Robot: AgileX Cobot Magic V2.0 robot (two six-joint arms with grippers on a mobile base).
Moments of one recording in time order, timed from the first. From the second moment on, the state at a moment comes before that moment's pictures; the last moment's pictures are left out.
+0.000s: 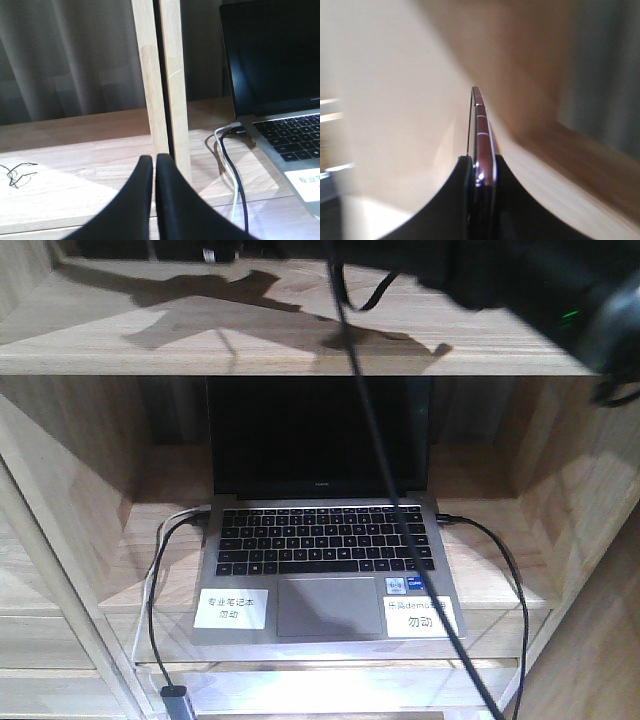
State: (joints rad) left arm -0.03 -0.02 0.03 -0.03 0.18 0.15; right arm 0.51 1.85 -1.86 1.31 0.52 -1.20
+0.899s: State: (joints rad) left arm -0.03 -0.02 0.03 -0.03 0.18 0.15; right arm 0.51 1.92 -1.87 1.31 0.40 -1.20
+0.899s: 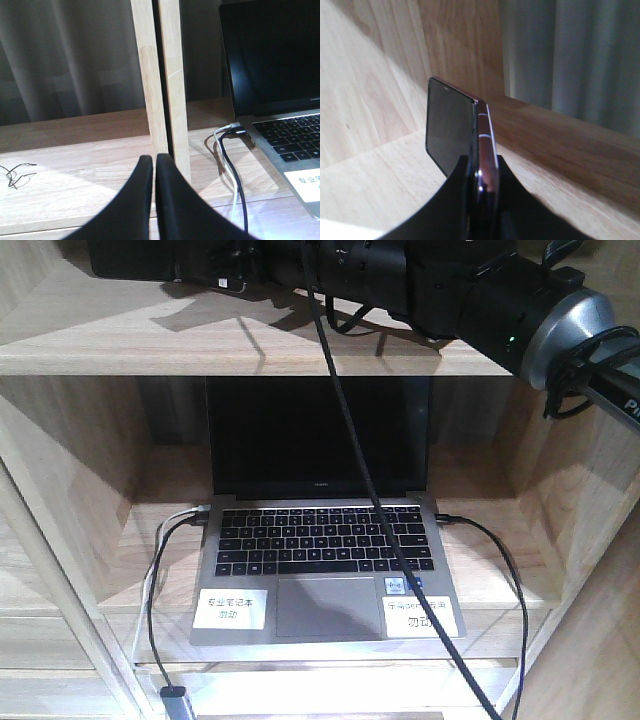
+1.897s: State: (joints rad) left arm -0.03 -0.02 0.03 -0.03 0.18 0.15; right arm 0.51 1.84 -1.87 1.25 0.32 -1.16
